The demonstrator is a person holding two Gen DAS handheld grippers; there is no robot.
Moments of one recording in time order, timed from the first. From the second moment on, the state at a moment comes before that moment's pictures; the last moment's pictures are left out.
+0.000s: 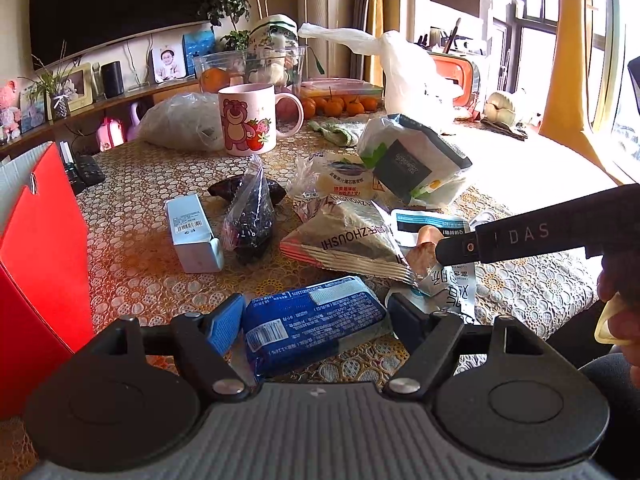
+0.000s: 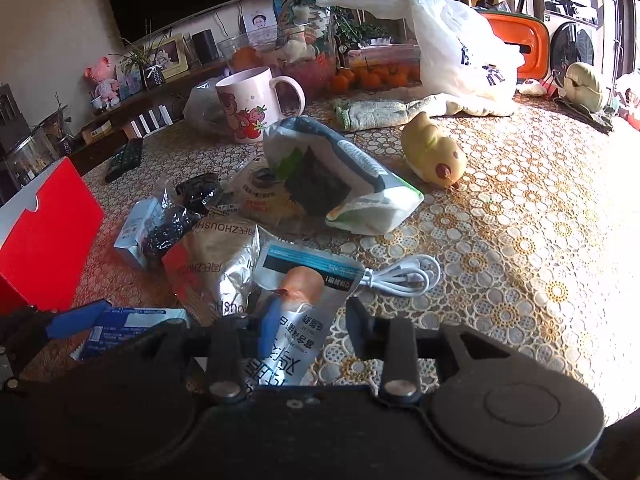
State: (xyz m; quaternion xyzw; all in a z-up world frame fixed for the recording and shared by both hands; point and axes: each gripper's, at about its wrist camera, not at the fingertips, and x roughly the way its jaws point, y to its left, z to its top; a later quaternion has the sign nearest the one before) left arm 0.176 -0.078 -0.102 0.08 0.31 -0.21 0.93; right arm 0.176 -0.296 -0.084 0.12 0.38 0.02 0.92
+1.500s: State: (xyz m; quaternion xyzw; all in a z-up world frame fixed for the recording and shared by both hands) left arm 0.154 -0.076 -0.068 0.07 0.29 -0.20 0.93; right arm 0.156 -0.296 -0.061 0.11 0.33 0.01 0.94
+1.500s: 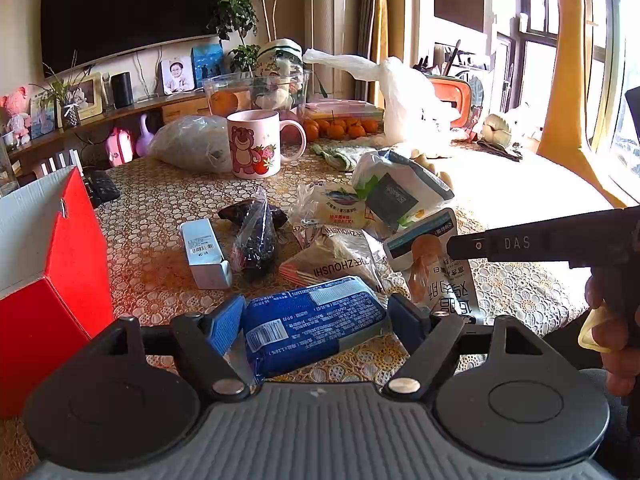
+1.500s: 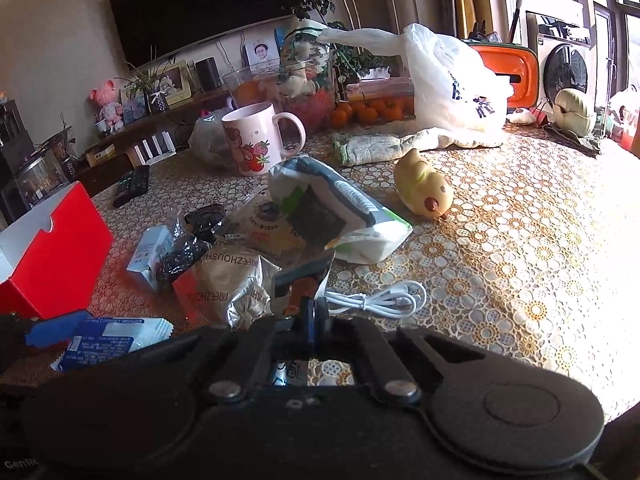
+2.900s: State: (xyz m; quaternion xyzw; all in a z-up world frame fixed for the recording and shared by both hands) left arm 0.163 -0.055 -0.075 0.03 0.31 -0.19 0.93; right arm 0.193 -0.257 -0.103 0.02 0.36 -0.03 0.93
